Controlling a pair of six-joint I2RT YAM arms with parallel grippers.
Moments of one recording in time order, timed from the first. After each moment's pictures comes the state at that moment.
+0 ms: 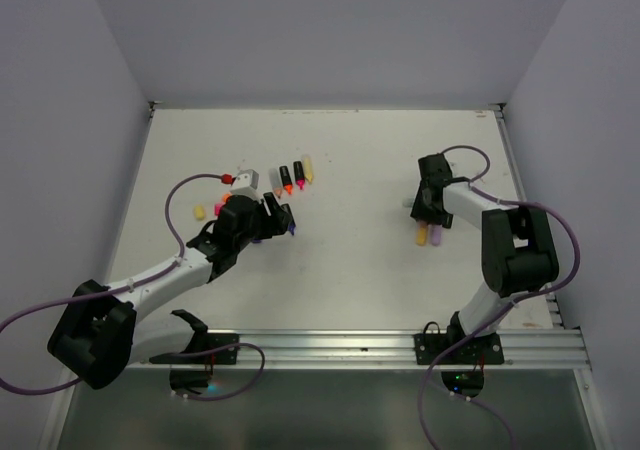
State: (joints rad) left arm -0.55 1.17 0.52 0.14 -0.11 -0.64; right arm 0.17 1.70 0.97 -0.42 0.24 0.48
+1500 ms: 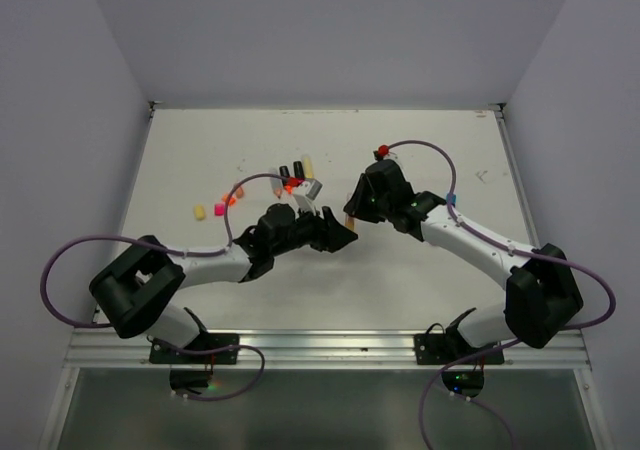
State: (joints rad) left arm -0.82 1.48 0.58 0.65 0.22 -0.72; right arm 0.64 1.42 0.99 -0.32 0.10 0.78
